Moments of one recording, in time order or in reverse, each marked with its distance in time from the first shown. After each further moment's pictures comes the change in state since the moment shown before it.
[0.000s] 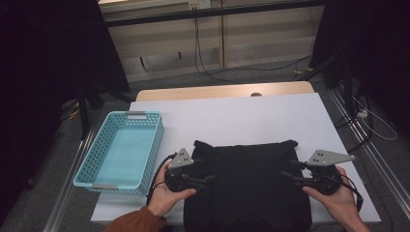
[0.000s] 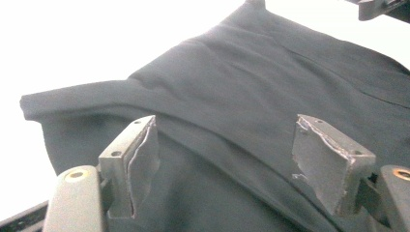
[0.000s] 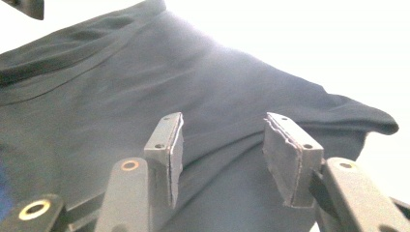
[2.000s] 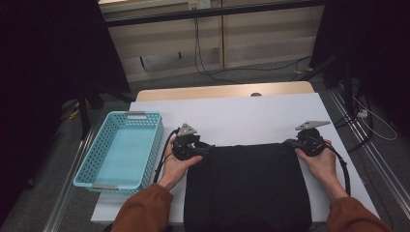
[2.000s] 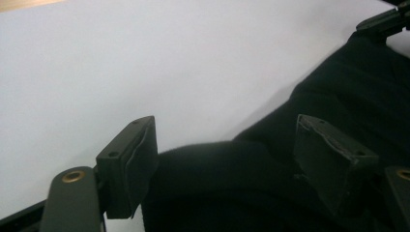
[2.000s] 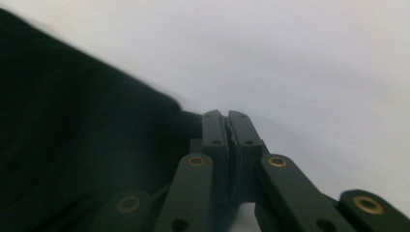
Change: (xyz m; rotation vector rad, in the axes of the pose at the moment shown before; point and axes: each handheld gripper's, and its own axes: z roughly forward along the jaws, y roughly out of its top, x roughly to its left) left arm 0.068 0.027 0.051 0.018 0.148 -0.124; right arm -0.091 0.011 0.079 0.150 -0.200 0.148
